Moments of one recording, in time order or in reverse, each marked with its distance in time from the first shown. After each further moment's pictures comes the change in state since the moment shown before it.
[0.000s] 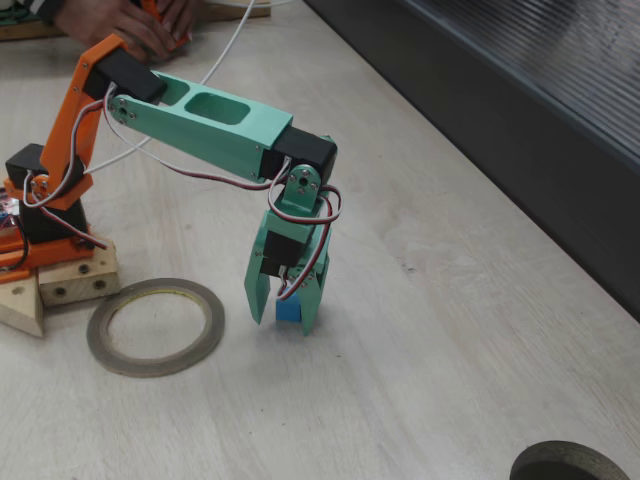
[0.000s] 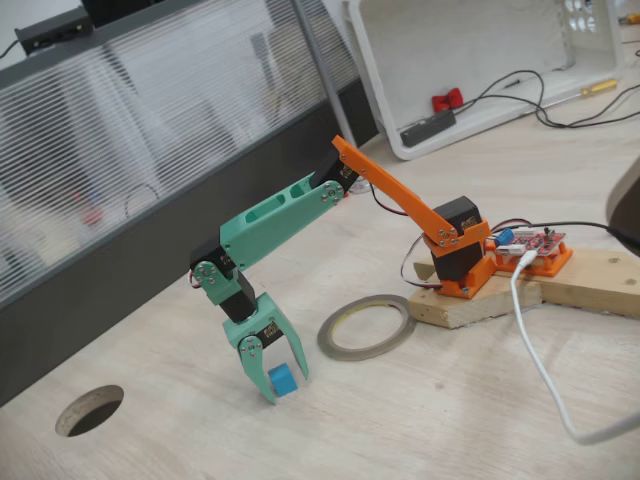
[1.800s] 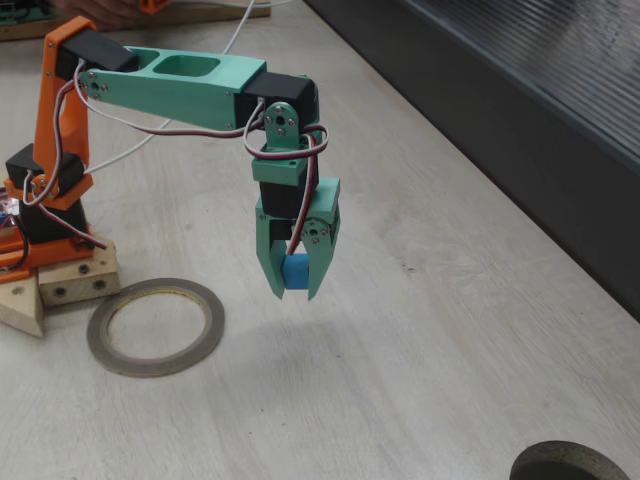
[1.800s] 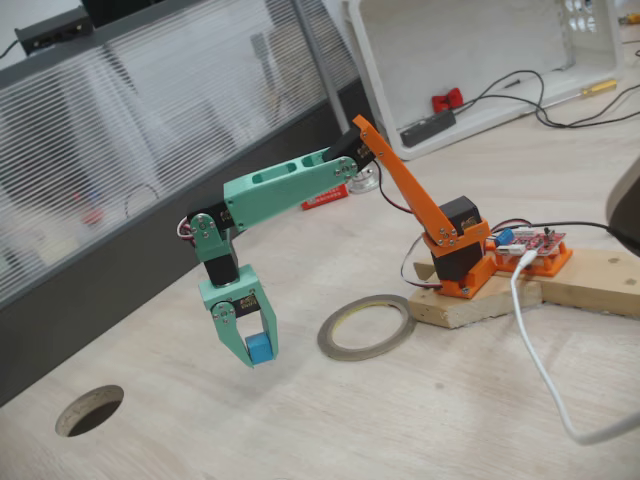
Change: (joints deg) arm 0.2 12.0 0.0 -6.4 0.4
